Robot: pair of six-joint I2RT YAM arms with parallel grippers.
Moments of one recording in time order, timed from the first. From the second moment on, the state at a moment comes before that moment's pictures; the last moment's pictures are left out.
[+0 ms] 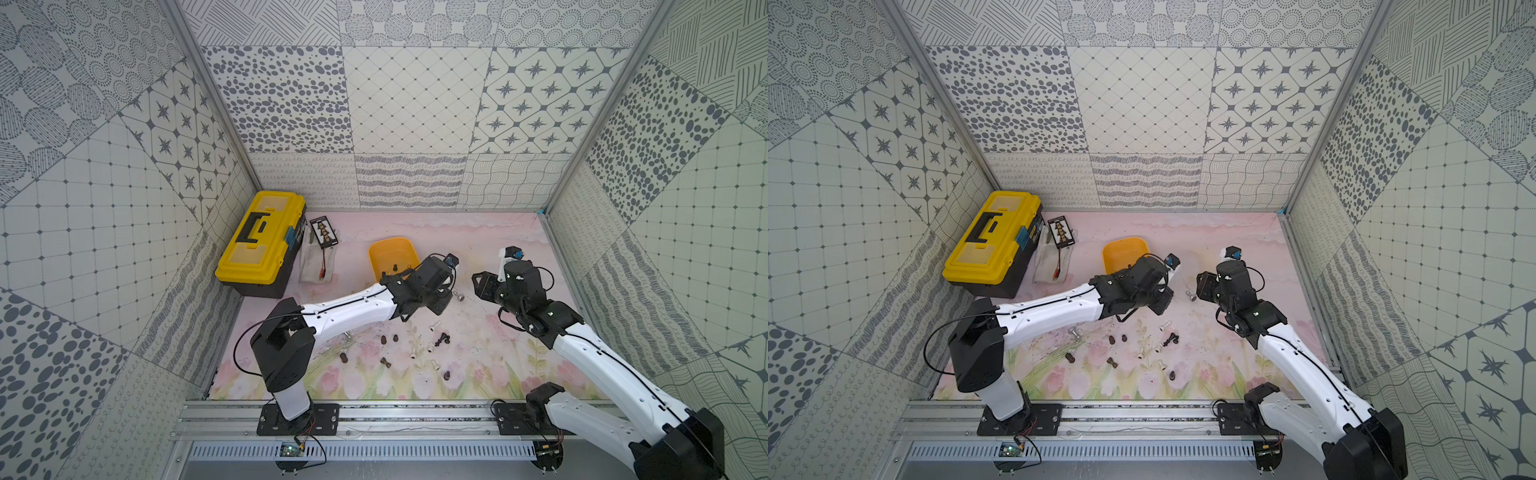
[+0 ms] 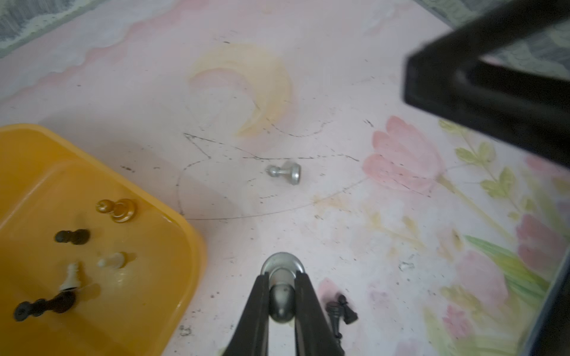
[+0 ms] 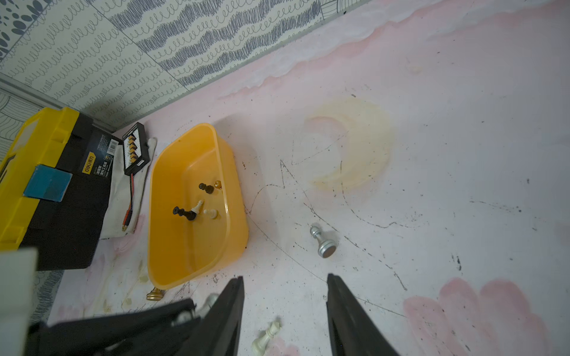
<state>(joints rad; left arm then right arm) -0.88 1.75 1.37 -0.40 -0.10 -0.14 0.44 1.00 0.77 -0.38 0.11 0.61</state>
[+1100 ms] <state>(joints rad) -0.57 2.06 1.57 -0.55 -0.11 -0.16 0.39 1.09 0.75 -0.39 -0.03 0.59</state>
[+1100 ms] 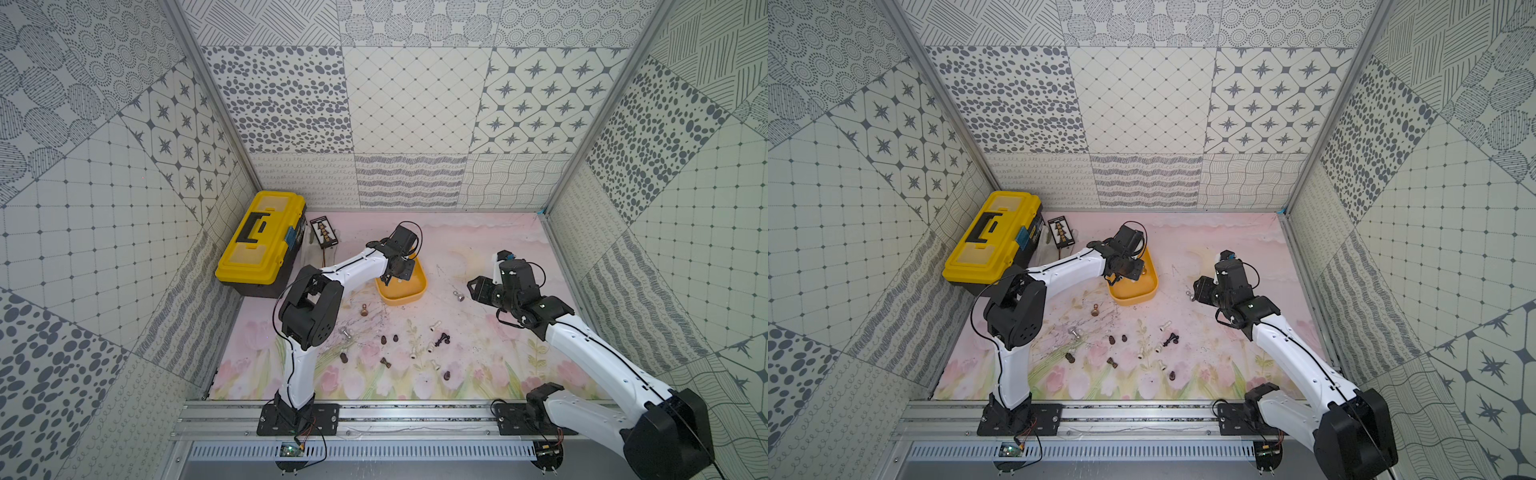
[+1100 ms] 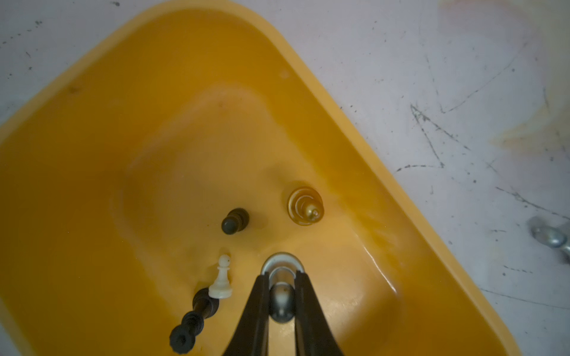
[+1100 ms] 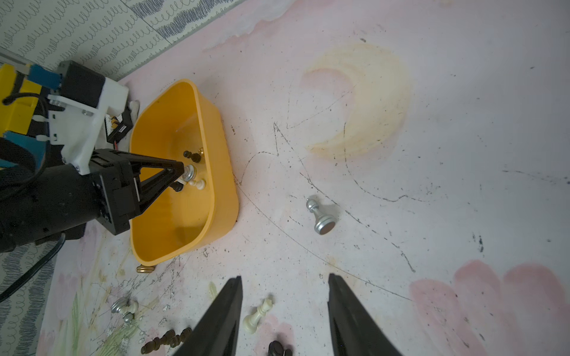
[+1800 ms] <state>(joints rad) -0.56 2.01 1.57 -0.55 -0.09 -0.18 0.37 1.34 0.91 -0.42 -0.07 0.48</state>
